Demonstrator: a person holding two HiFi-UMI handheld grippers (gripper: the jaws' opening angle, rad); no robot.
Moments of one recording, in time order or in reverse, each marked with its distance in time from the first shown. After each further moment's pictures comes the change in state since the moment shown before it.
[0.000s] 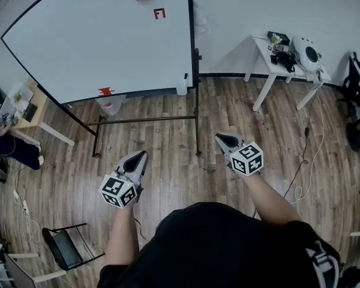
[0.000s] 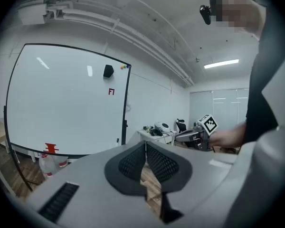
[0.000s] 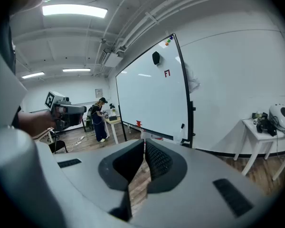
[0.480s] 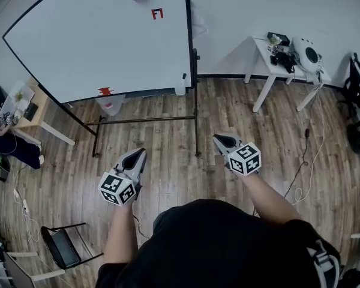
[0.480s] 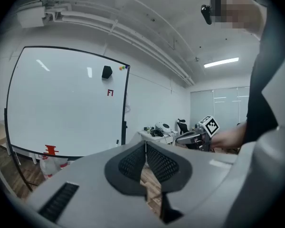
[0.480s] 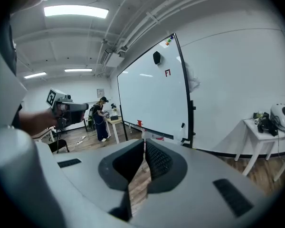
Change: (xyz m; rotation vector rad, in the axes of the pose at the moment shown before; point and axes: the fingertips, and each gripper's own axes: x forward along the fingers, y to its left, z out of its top) left arm 0.010 -0.006 0.005 0.023 -0.003 0.005; right arm -0.004 -0.003 -0.009 -0.001 -0.007 0.011
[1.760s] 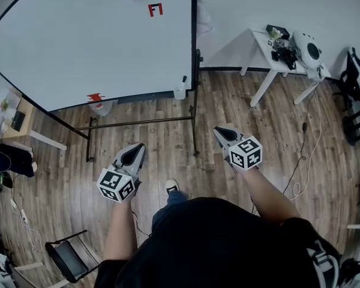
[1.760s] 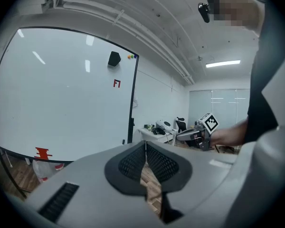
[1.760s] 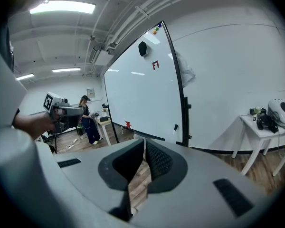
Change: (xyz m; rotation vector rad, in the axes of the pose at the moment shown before) left arm 0.083 0.114 -0.003 -0.020 0.034 -0.060; right arm 0.103 -0.067 0.028 0.062 0.021 -0.083
